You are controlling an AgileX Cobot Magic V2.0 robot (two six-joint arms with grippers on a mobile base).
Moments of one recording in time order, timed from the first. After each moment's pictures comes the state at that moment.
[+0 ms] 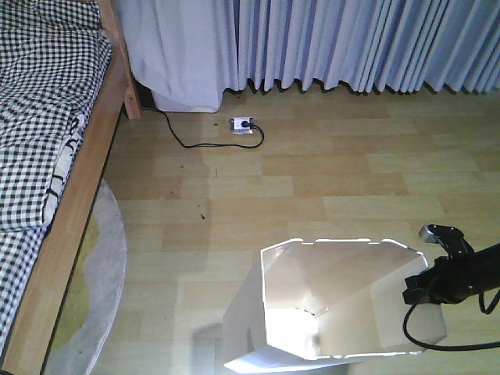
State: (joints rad) left arm 0.07 -0.02 0.03 0.04 0.12 -0.05; right arm -0.43 2.36 -0.86 1.10 0.55 -1.59
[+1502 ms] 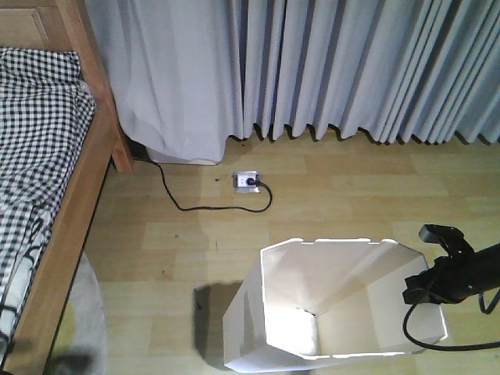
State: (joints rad) left arm 0.07 -0.02 0.03 0.04 0.12 -0.05; right arm -0.43 2.36 -0.86 1.10 0.55 -1.59
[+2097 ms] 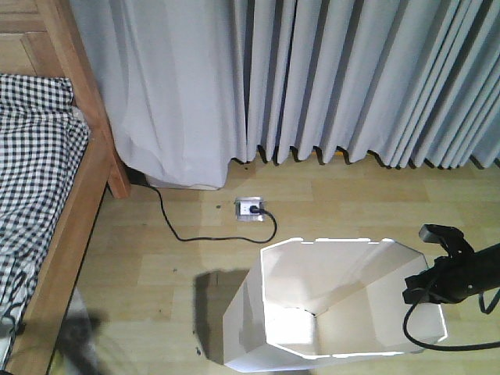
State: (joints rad) left arm 0.07 -0.02 0.03 0.04 0.12 -0.05; right arm -0.43 2.36 -0.86 1.10 0.55 -1.59
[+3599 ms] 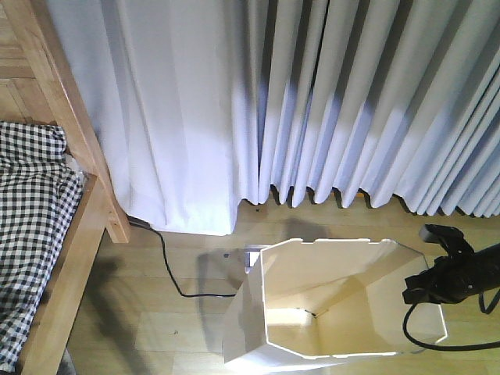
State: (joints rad) left arm 0.07 -0.02 0.03 0.04 0.12 -0.05; right arm -0.43 2.36 -0.86 1.10 0.55 -1.59
